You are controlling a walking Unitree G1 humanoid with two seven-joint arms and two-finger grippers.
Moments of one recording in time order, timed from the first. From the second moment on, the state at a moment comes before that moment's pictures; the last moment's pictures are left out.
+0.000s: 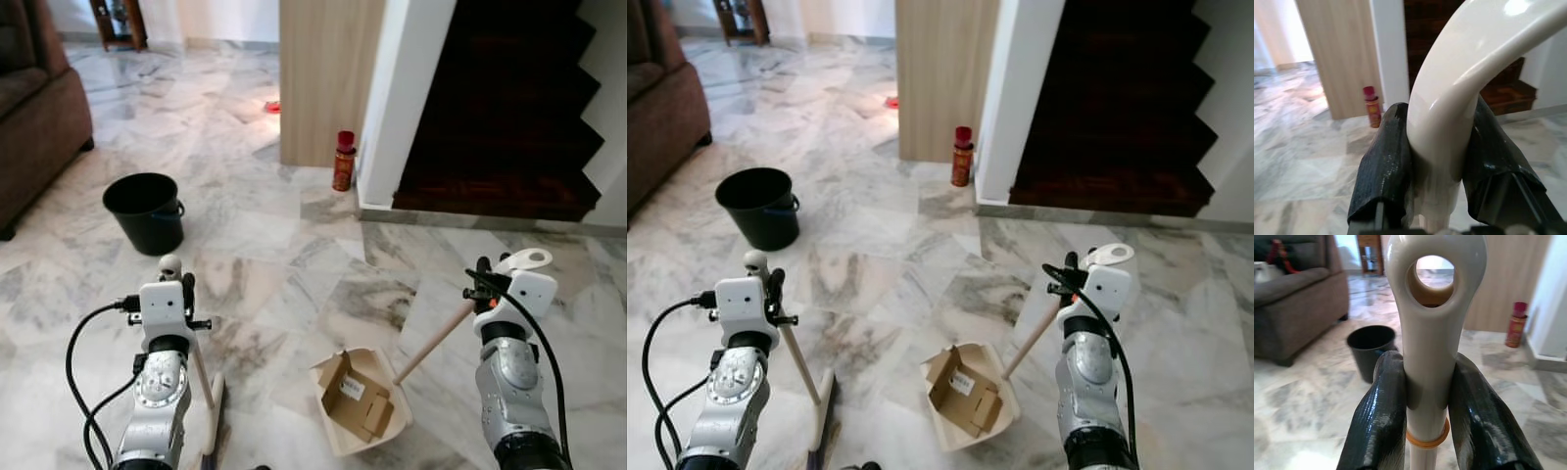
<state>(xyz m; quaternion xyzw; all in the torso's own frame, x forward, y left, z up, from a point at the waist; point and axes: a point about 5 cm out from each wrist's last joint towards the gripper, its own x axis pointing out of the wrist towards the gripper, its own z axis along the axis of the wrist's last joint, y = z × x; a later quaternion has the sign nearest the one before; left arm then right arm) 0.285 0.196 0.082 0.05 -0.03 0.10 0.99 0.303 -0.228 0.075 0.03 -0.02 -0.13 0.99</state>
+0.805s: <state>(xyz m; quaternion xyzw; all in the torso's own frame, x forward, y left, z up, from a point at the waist) 0.280 0.199 0.078 0.06 -0.02 0.11 0.99 0.306 -0.223 0.076 0.05 -0.02 -0.10 0.99</state>
